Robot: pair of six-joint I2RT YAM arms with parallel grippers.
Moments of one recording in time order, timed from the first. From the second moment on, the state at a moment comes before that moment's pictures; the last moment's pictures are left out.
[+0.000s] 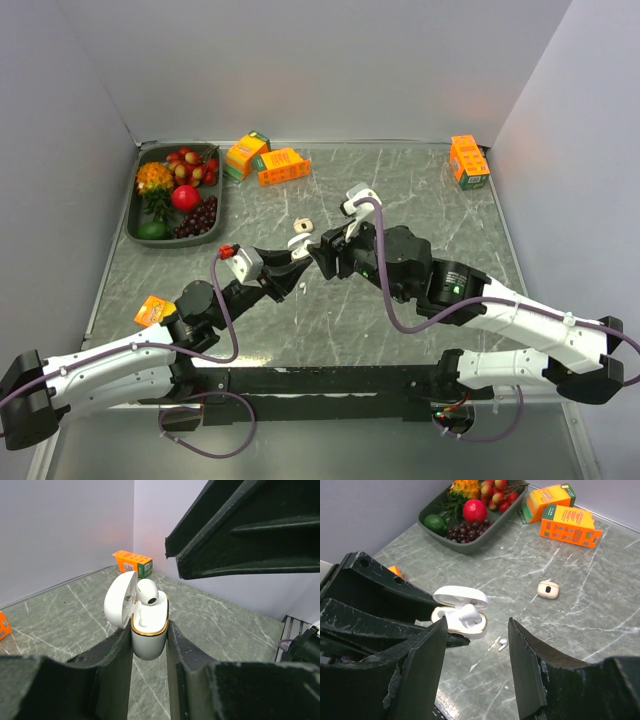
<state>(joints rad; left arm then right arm) -1.02 0.79 0.41 0.69 -0.09 -0.07 1.18 1.05 1.21 -0.37 0.42 0.21</state>
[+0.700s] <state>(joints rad) -1.02 0.79 0.41 0.69 -0.09 -0.07 1.18 1.14 1.25 -0.42 0.42 0.23</state>
